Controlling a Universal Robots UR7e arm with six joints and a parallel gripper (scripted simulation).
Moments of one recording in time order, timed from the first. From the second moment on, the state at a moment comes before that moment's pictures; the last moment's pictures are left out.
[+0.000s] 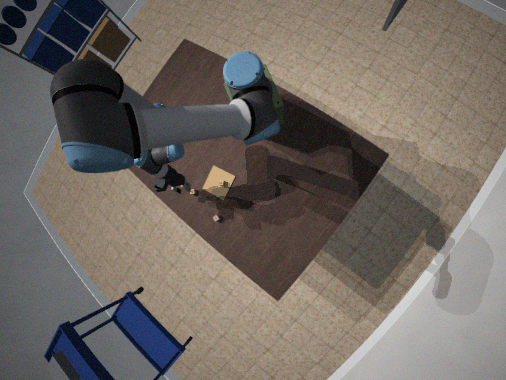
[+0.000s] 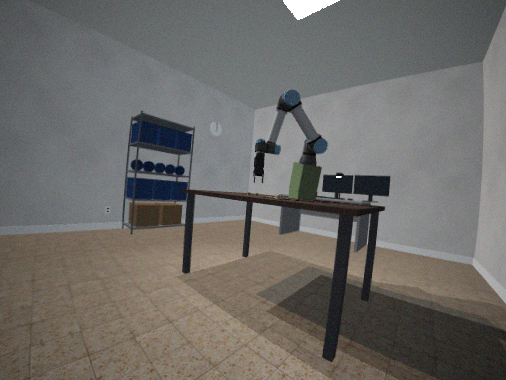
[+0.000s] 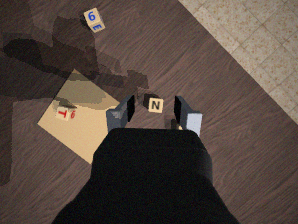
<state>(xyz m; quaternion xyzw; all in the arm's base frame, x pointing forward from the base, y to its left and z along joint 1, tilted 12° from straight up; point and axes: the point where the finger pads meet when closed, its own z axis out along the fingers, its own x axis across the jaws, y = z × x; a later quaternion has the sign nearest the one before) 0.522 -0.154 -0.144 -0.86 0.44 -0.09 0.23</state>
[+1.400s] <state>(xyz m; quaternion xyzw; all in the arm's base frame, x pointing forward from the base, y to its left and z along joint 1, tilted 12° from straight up) 0.517 -0.228 -0.157 -0.86 0.44 -0.09 0.23</state>
